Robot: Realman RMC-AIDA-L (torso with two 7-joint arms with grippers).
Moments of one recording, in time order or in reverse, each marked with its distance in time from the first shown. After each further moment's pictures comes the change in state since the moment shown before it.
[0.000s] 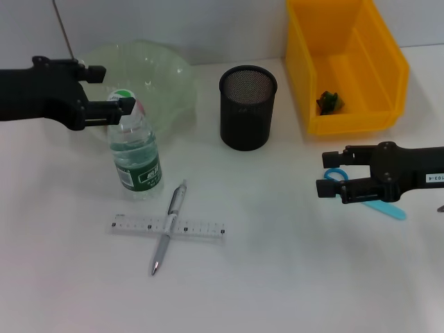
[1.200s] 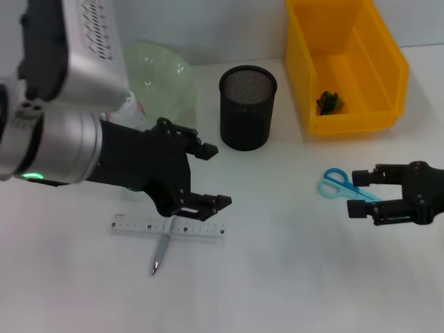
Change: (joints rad) left arm -0.047 -0.007 0.364 0.188 0.088 0.140 -0.060; right arm -0.094 -0.010 0.008 -0.064 -0.004 -0.049 -0.012
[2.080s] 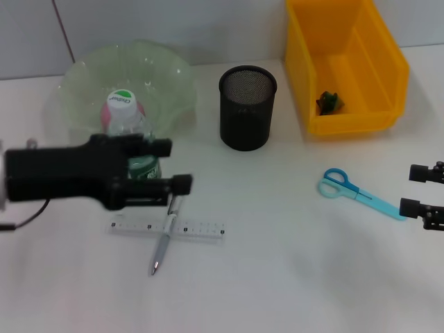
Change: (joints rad) left arm 0.076 0.008 -0.329 -0.456 -0.406 0.079 0.173; right arm -0.135 0.016 0.229 -0.033 -0.005 -0.062 -0.223
